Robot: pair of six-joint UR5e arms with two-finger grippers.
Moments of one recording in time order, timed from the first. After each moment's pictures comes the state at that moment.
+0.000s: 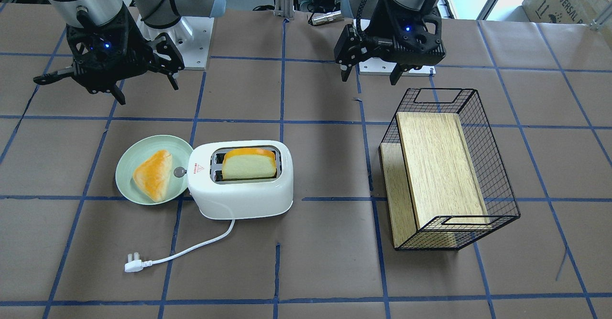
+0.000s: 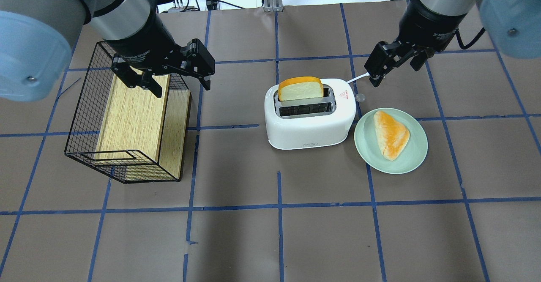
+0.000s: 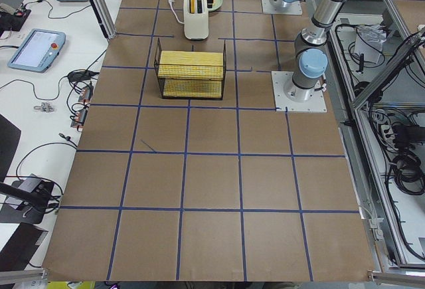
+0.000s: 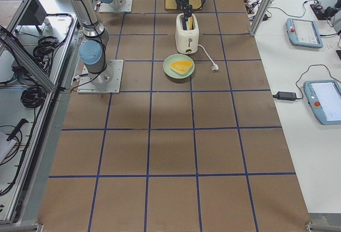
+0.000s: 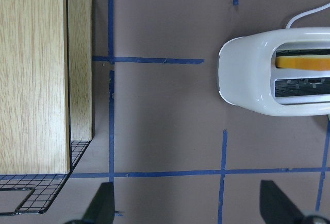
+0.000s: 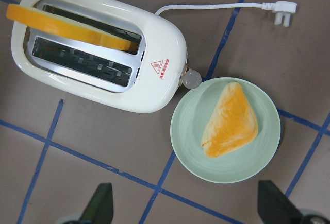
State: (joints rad) left arm -1.68 -1.54 -1.56 -1.59 1.45 -0.16; right arm 1.56 -1.56 1.57 -1.57 -1.50 -0.51
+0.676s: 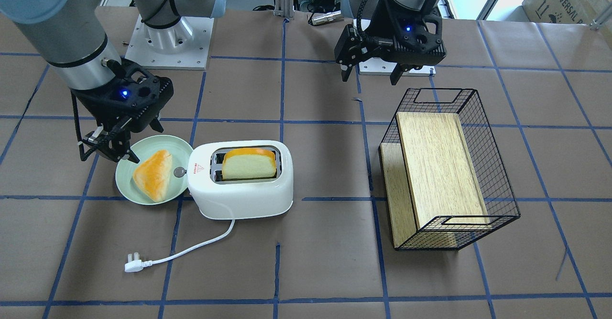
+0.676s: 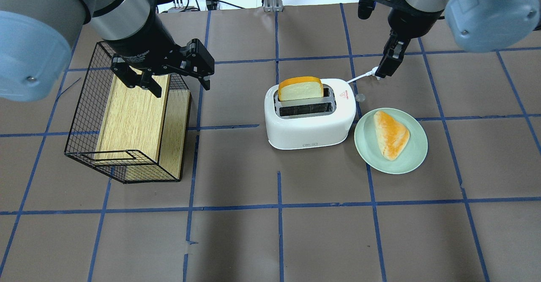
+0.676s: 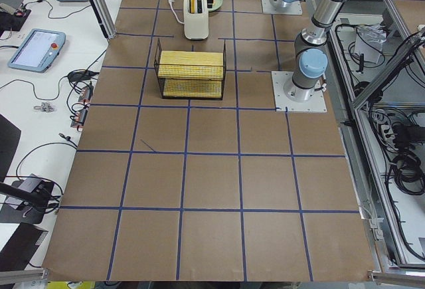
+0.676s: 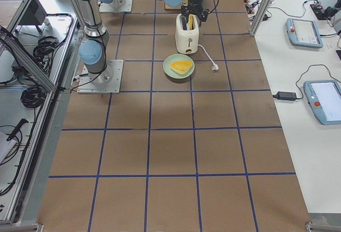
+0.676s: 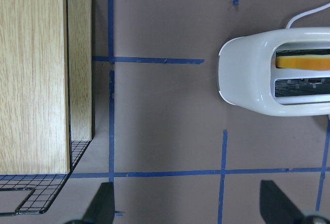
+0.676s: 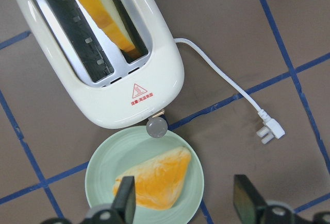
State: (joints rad) left arm -1.68 -1.54 -1.56 -1.59 1.45 -0.16; right arm 1.55 -1.44 1.57 -1.77 -1.51 -1.20
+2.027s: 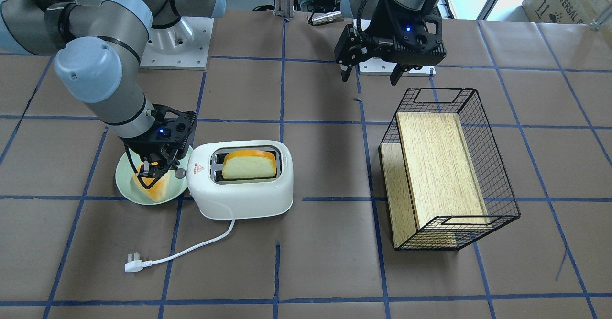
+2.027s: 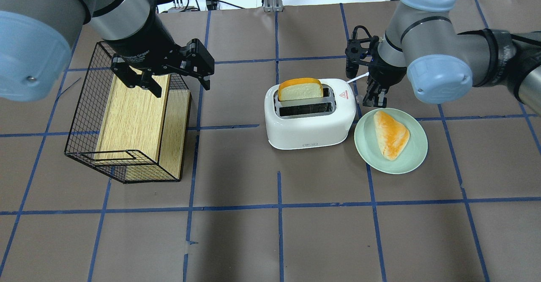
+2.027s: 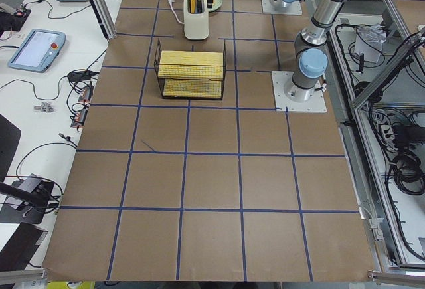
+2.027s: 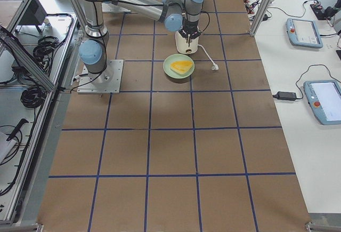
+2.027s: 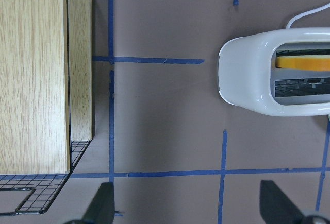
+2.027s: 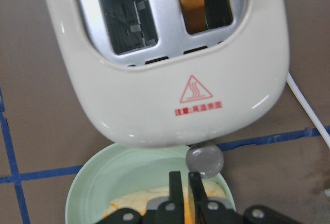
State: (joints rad) left arm -1.68 -1.54 -1.56 -1.59 1.45 -0.16; right arm 1.56 -1.37 1.80 -1.97 -1.49 -1.42
